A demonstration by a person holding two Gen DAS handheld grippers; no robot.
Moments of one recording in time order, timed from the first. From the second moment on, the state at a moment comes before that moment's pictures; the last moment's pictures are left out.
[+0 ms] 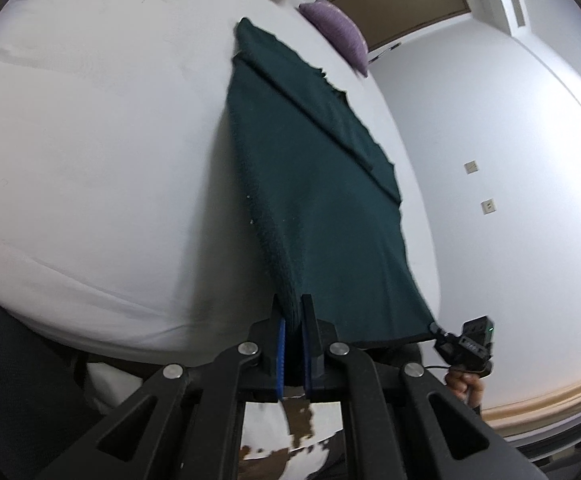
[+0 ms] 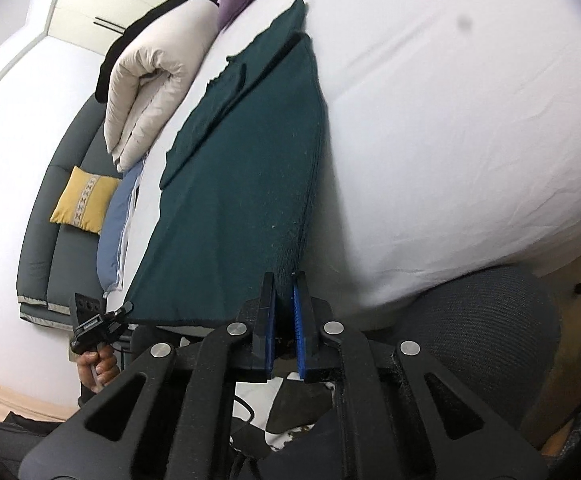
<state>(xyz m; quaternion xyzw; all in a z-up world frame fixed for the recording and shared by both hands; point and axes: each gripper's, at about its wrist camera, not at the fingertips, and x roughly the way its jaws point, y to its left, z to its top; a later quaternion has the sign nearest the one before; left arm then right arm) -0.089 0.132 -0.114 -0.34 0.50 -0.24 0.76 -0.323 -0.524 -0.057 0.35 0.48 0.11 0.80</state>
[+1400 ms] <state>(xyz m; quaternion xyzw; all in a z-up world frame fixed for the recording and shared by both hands) 0.217 0.149 -0.084 -0.51 0.39 -0.20 0.74 0.042 -0.538 0.026 0.42 0.33 0.05 0.84</state>
